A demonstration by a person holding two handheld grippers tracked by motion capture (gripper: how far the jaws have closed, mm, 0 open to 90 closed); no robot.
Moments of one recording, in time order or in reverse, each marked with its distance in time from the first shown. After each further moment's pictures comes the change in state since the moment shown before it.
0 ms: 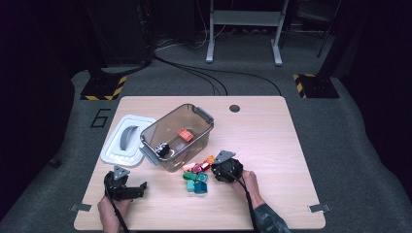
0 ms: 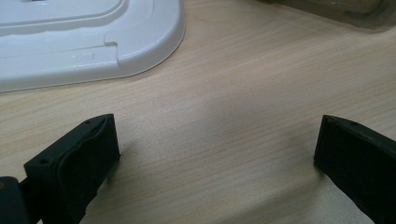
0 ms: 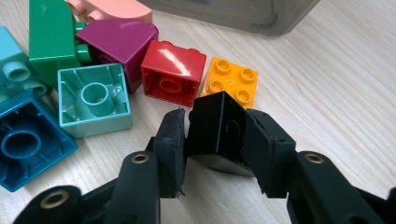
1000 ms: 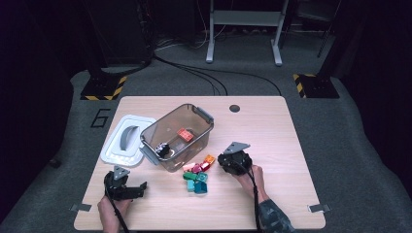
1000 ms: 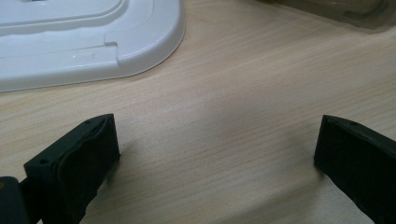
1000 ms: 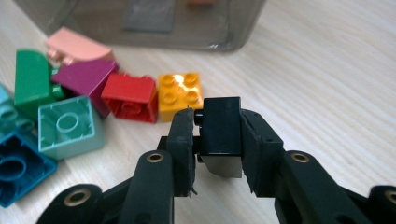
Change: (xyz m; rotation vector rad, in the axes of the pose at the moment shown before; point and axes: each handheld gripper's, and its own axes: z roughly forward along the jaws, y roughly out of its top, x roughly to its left) left arm -0.001 0.000 0.000 -0.004 0.000 -0.009; right arm -0.035 -0.002 -0.016 -0.081 0.033 0.137
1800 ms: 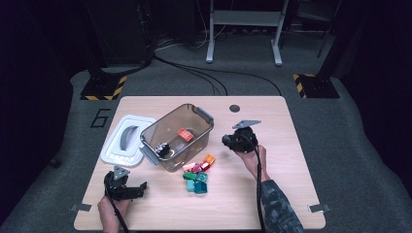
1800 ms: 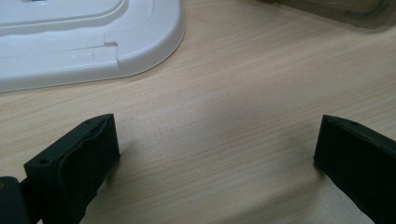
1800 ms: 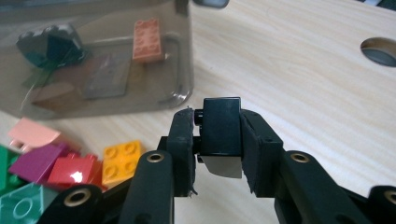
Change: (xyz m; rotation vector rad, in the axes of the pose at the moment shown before) left arm 0.000 0.000 0.000 0.000 0.000 0.000; right arm -0.062 0.038 0.003 -0.046 0.039 0.164
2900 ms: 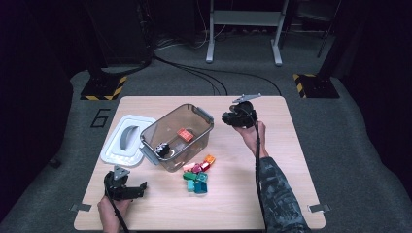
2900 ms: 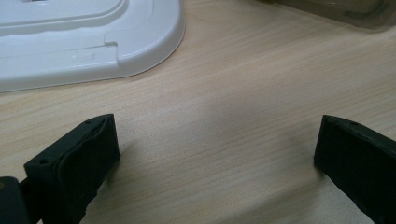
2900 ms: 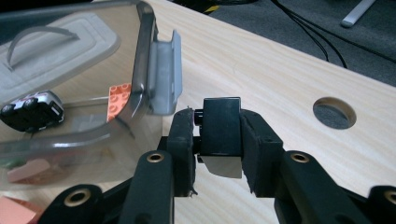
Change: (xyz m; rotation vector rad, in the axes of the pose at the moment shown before) left arm 0.001 0.000 0.000 0.004 0.000 0.010; right arm -0.031 0.071 -0.001 -0.033 -0.029 0.018
